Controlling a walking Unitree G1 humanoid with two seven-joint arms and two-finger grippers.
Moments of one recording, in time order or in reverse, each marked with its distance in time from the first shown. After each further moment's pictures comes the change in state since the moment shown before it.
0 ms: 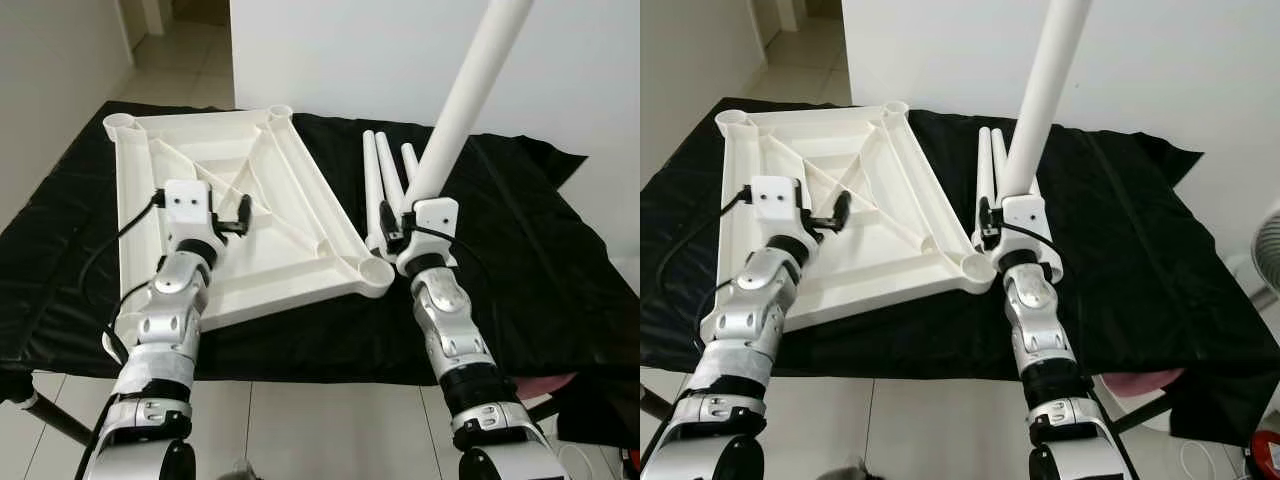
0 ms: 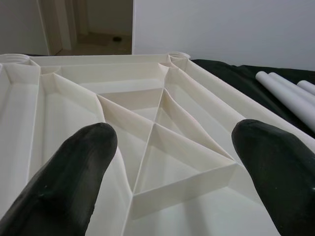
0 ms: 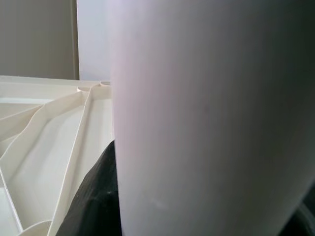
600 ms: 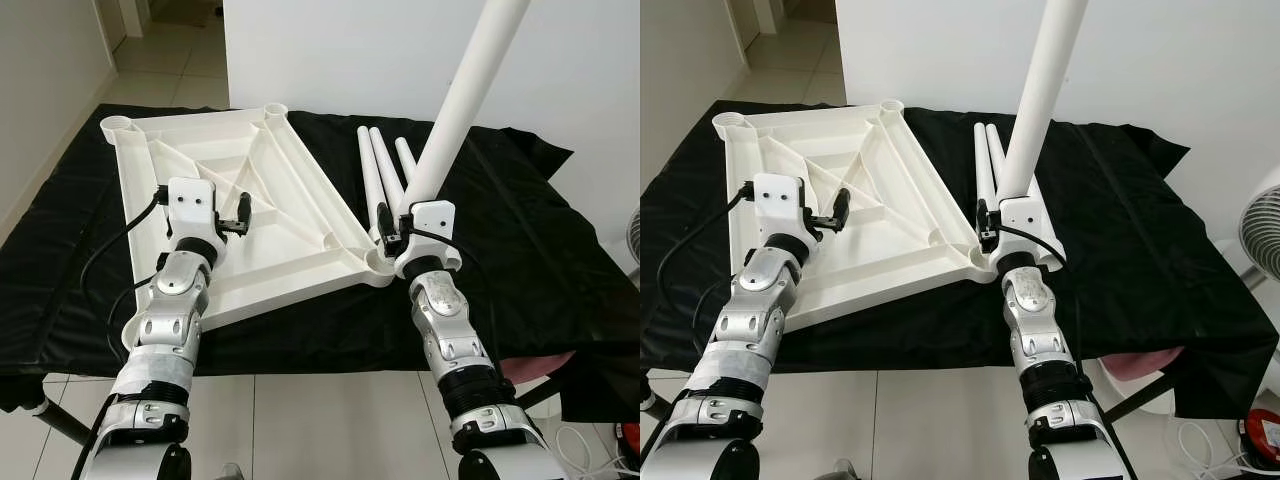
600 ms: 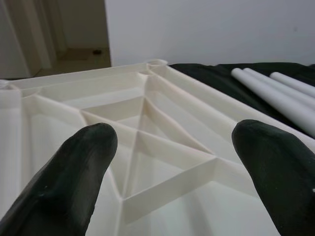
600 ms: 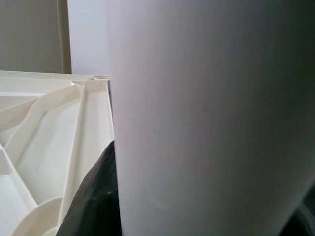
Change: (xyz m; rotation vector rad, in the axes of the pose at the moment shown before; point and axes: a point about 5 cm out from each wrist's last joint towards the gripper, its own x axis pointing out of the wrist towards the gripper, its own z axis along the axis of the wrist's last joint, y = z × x) left arm 0.001 -0.012 0.004 0.091 -0.039 -0.053; right arm -0.001 -0.002 -0.004 -0.006 0.013 -0.004
